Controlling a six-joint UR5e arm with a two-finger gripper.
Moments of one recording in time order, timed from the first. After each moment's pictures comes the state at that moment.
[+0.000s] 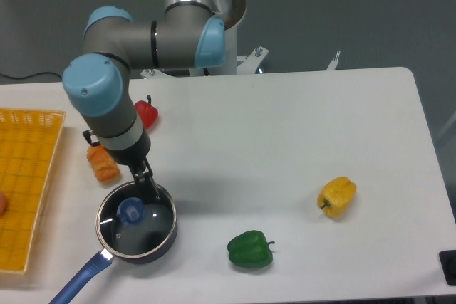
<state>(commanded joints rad) 2.06 -1.98 -1.46 -1.17 1.65 1.20</state>
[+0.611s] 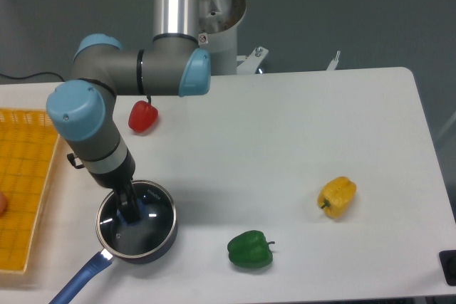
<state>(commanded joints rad) 2.03 -2.08 -1.42 -1.08 1.65 1.19</state>
